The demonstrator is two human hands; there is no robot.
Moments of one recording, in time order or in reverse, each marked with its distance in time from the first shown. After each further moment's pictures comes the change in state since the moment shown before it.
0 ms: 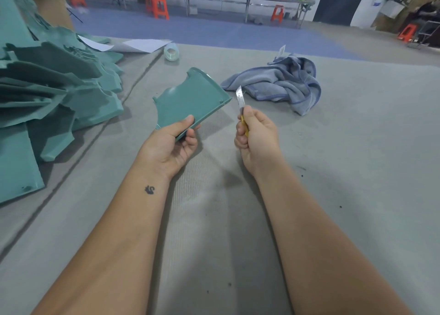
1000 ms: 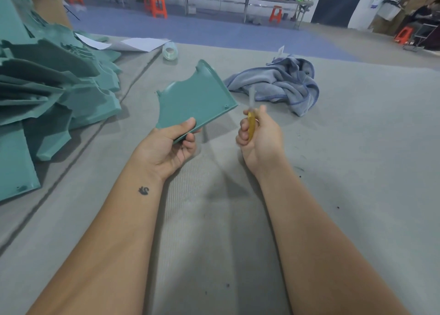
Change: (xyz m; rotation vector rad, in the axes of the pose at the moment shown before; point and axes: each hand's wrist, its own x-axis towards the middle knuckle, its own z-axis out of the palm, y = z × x) left_hand -0.002 0.001 -0.003 0.073 -0.102 -0.006; right_hand 0.005 -0.004 -0.005 0.167 0.023 0.067
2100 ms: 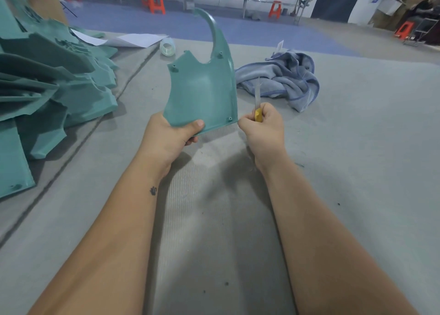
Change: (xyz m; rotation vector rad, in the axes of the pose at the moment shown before) left_hand 0.007 -0.007 -0.002 0.606 0.070 0.373; right_hand 0.001 0.001 -0.011 -0.691 0.097 -0.342
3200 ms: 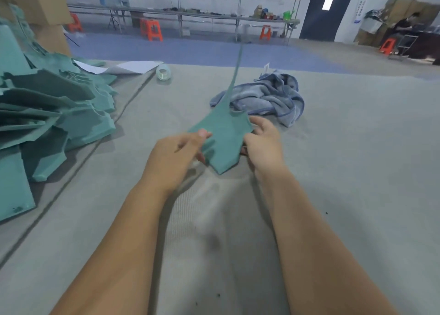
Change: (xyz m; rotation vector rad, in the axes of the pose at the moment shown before) left_hand -0.014 0.001 0.007 0.478 -0.145 0.234; right_hand 0.011 -0.002 -0.011 0.114 0.001 0.121
